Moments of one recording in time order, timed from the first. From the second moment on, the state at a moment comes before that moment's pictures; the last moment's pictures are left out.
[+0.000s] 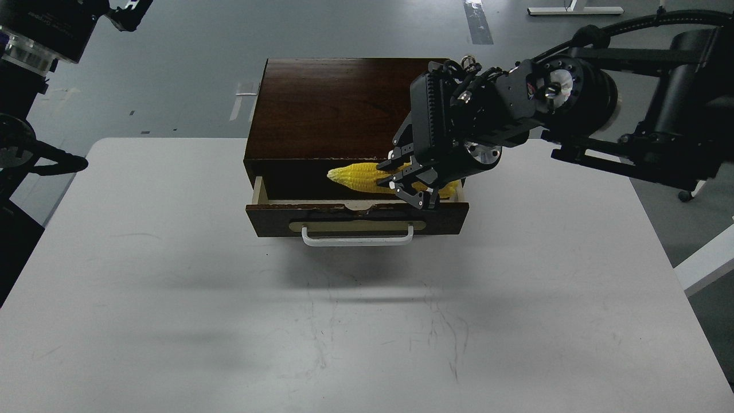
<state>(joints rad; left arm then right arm) -0.85 0.69 -0.85 -1.07 0.03 -0.49 -0.46 1.63 -0.44 -0.15 1.36 -2.17 0.30 0.49</state>
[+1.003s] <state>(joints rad) -0.85 0.70 -0.85 -1.07 0.03 -0.49 -0.45 1.63 -0.44 -0.16 1.36 -2.17 0.30 0.49</state>
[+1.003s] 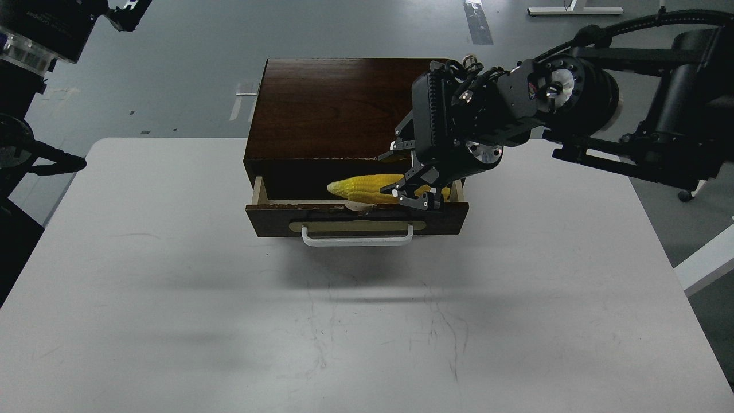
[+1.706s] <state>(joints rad) -0.85 0.71 -0.85 -1.05 0.02 -0.49 -0.45 1.64 -0.48 0.10 1.31 -1.70 0.31 0.48</state>
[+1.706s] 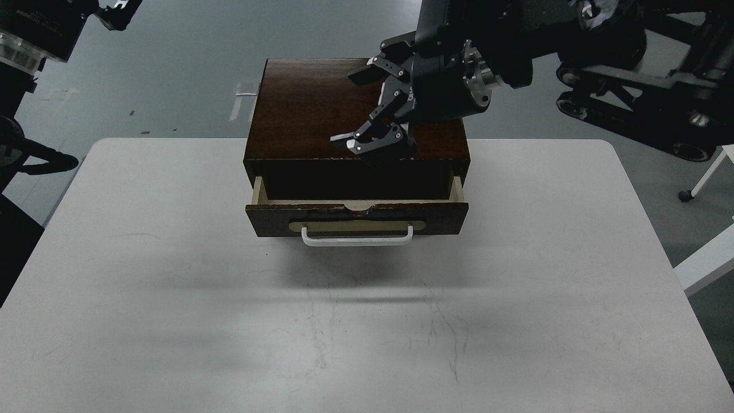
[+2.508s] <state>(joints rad) -0.84 0.71 -0.85 -0.92 -0.10 -0.49 -0.45 1.48 -0.59 0.34 0.83 0.05 0.30 0.45</state>
